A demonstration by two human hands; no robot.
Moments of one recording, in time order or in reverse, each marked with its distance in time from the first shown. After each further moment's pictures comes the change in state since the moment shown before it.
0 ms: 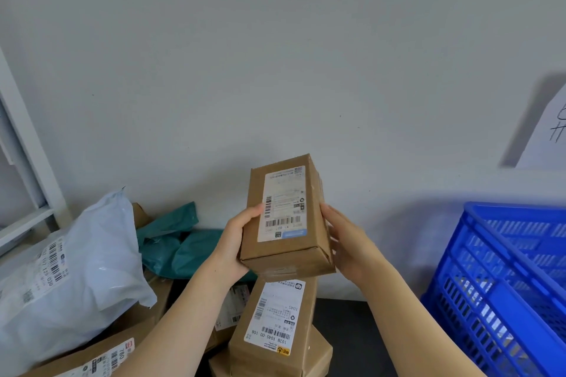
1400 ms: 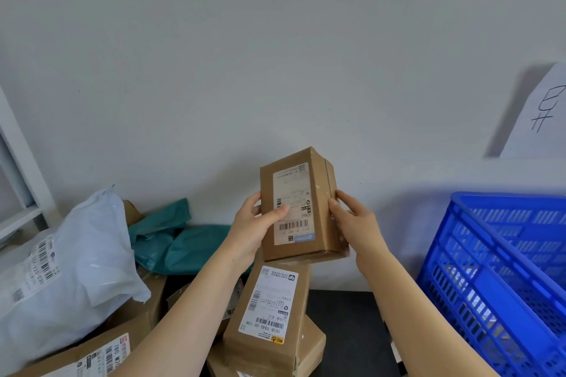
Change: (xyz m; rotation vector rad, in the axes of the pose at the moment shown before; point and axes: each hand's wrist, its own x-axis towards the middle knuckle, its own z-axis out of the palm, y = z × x) left_hand 0.006 -0.010 0.027 0.389 0.084 0.197; right_hand -0.006 -0.006 -0.016 -0.262 0.282 -0.220
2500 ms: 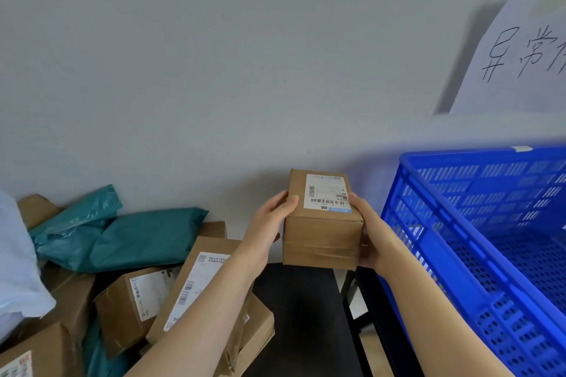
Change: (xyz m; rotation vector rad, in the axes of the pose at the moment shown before) left_hand 0.019 -0.059 0.122 0.133 -0.201 -0.077; right_hand 0.025 0.068 -0.124 0.211 0.142 0.502
